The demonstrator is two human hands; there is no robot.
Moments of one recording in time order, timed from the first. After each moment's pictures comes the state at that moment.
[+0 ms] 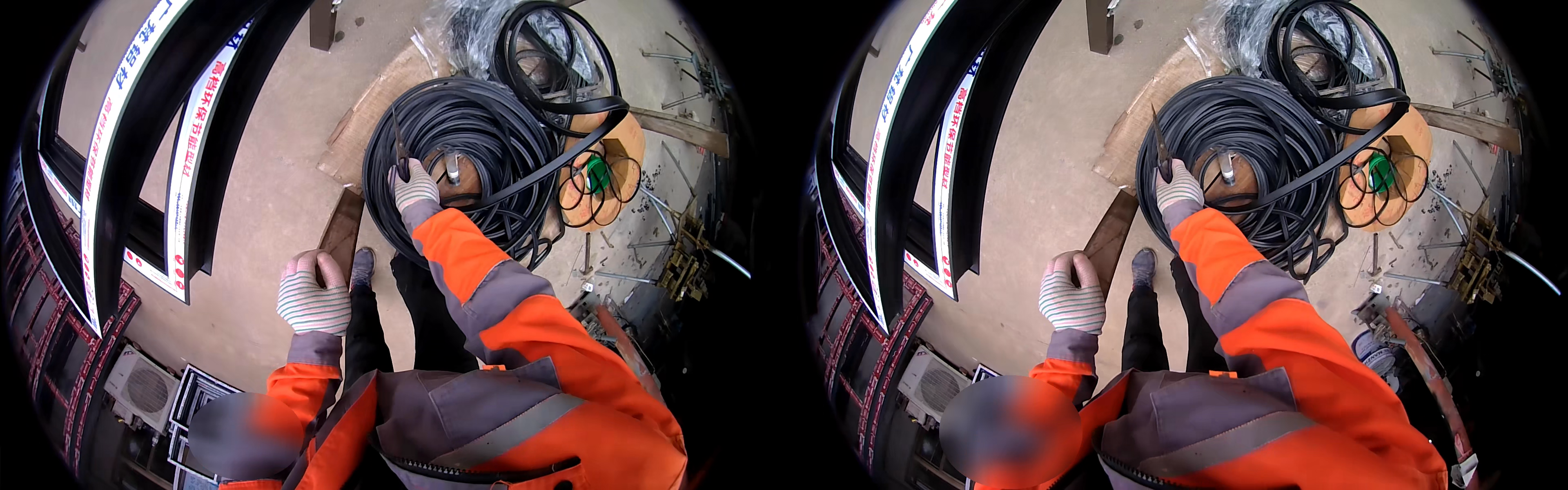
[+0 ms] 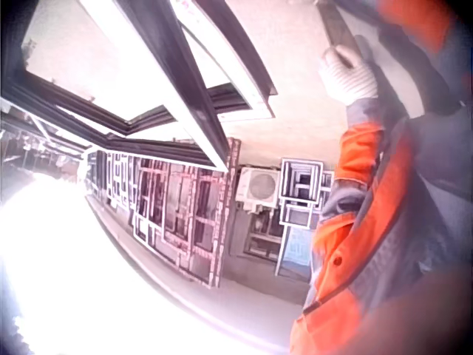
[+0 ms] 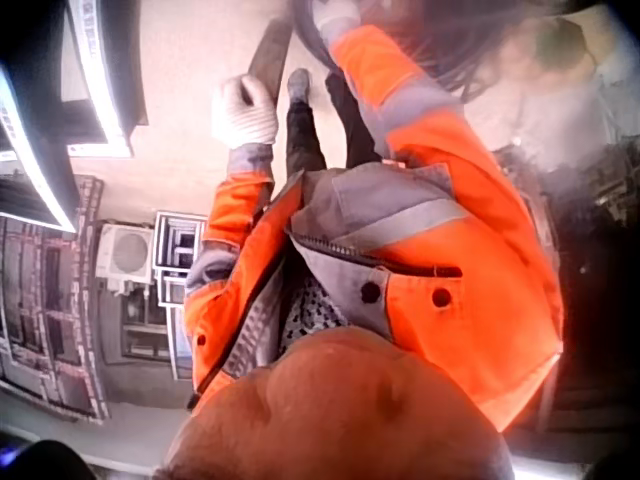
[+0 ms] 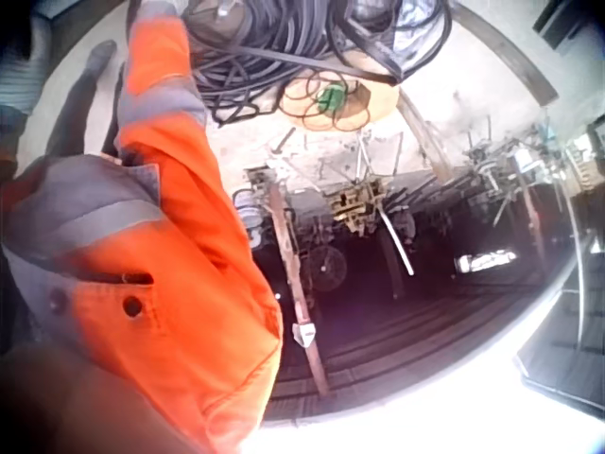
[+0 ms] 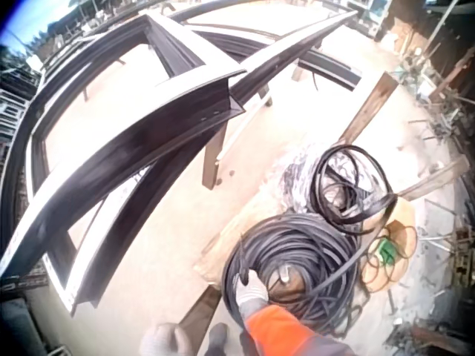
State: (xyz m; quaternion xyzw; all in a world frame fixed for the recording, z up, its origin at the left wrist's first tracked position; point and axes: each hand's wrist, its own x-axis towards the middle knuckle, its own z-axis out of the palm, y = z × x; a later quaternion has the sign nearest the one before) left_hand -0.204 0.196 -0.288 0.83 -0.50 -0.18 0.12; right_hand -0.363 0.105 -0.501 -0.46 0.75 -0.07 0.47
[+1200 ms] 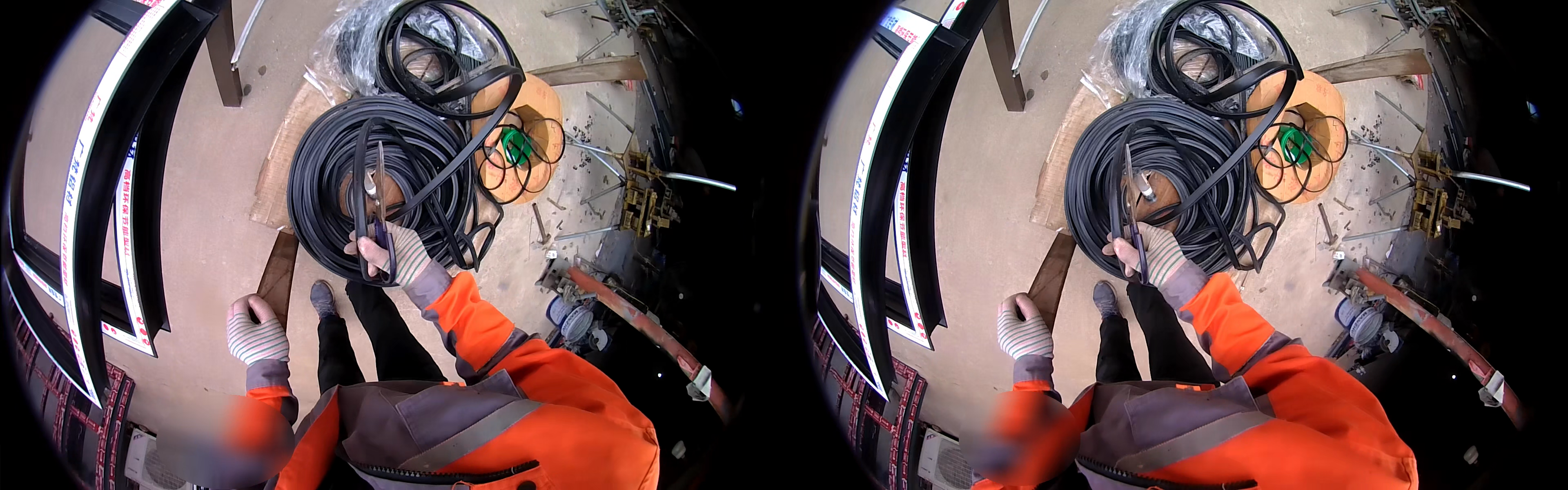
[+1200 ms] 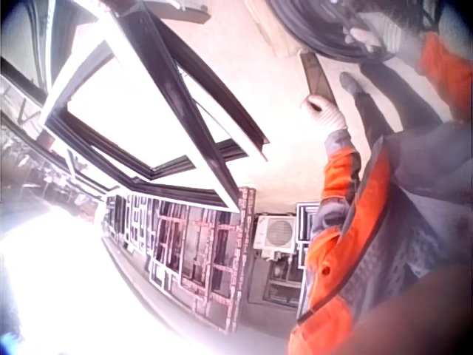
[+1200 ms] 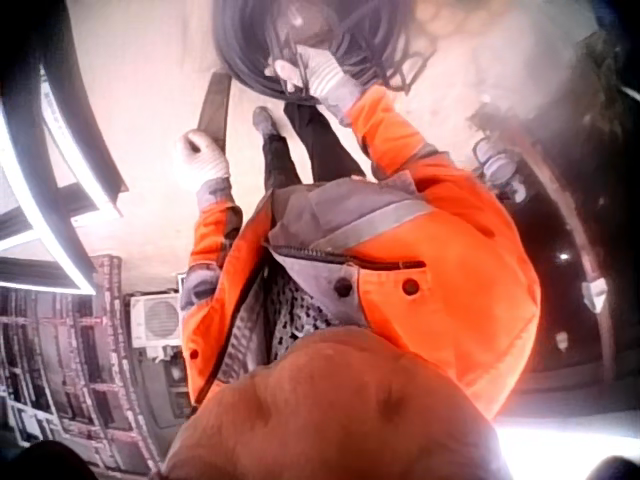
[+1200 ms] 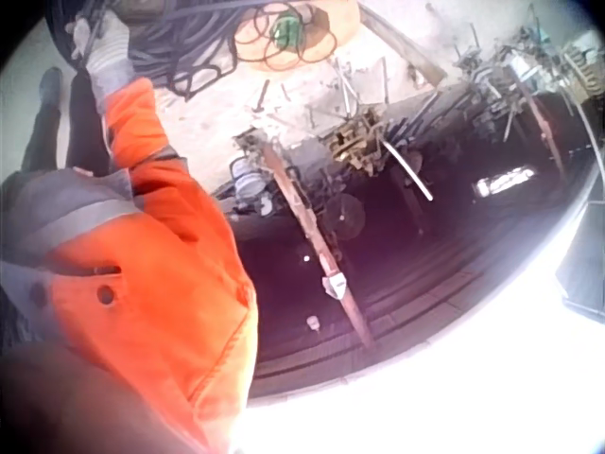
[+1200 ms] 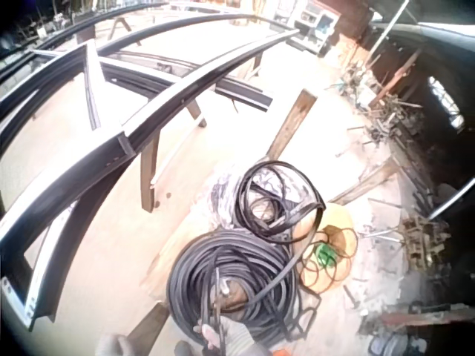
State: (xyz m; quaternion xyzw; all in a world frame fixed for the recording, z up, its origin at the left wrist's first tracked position) left_hand -0.208 0.202 -0.283 0.86 -0.46 -0.23 0.07; right_hand -0.470 0.145 -0.328 -0.22 0.56 -0.28 0.75
